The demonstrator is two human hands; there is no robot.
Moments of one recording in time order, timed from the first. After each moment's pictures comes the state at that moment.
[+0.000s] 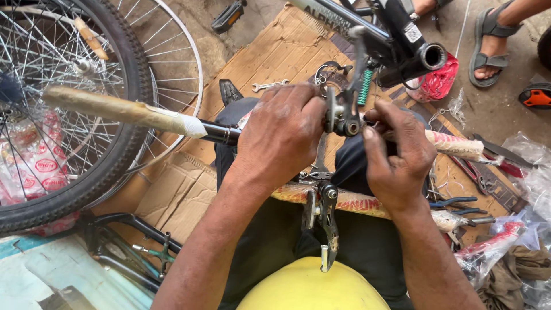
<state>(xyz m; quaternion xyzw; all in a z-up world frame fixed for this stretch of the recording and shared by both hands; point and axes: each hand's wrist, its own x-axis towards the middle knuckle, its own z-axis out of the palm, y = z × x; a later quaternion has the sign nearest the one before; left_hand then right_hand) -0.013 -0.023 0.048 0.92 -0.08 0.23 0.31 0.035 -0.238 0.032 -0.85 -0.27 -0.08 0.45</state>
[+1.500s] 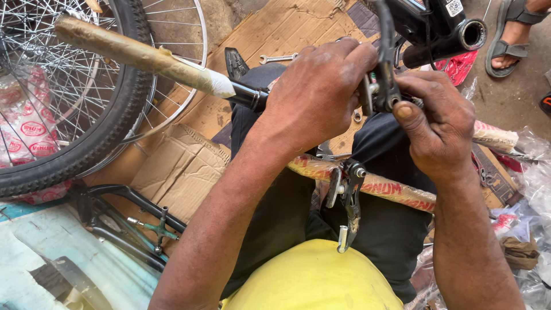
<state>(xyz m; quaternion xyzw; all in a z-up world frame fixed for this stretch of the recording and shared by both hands) 0.008 -0.021 0.028 0.89 -0.08 0.21 0.39 0.068 -0.235 0.051 -0.79 -0.43 0.02 0.43</state>
